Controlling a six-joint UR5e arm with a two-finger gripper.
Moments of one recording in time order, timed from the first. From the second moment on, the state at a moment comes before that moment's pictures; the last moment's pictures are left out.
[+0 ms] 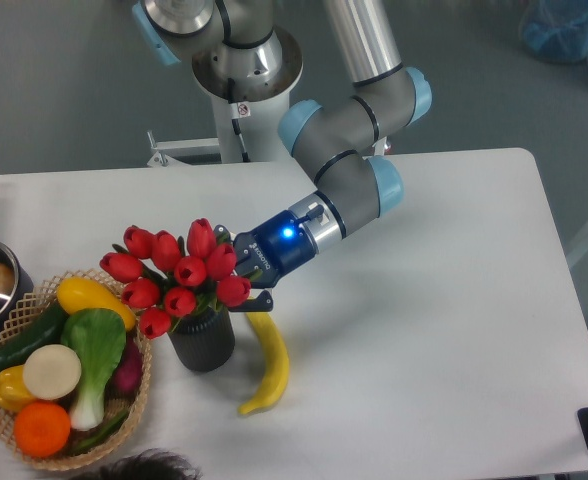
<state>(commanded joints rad) 2.58 -1.96 -1.99 -0.86 0.08 1.51</state>
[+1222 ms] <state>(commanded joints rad) 2.59 -1.92 -2.03 -0.86 0.09 1.57</state>
